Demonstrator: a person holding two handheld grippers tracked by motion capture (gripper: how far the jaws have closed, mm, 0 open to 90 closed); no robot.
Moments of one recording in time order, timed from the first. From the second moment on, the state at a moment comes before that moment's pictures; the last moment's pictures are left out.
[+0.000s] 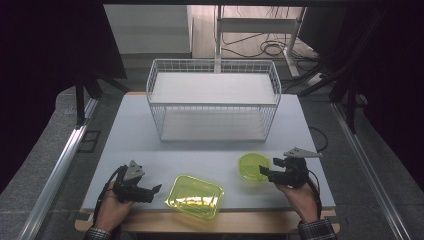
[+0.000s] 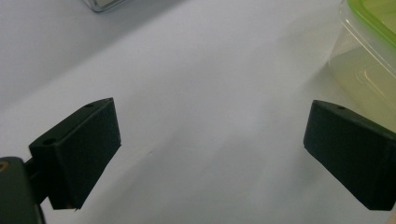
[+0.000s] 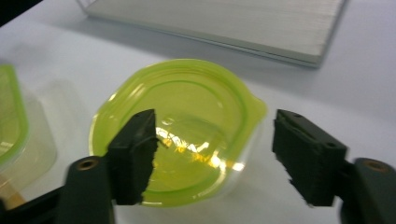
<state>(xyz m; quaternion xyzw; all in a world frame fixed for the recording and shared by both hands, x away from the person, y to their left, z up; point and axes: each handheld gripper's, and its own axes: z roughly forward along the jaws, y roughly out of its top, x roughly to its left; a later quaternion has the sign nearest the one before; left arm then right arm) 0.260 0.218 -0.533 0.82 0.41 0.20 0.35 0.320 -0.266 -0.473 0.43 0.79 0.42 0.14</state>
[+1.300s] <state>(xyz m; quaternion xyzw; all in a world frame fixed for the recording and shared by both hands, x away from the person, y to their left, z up) 0.260 0.218 -0.533 0.82 0.41 0.20 0.35 0.332 -0.170 -0.473 0.32 0.86 0.39 0.08</state>
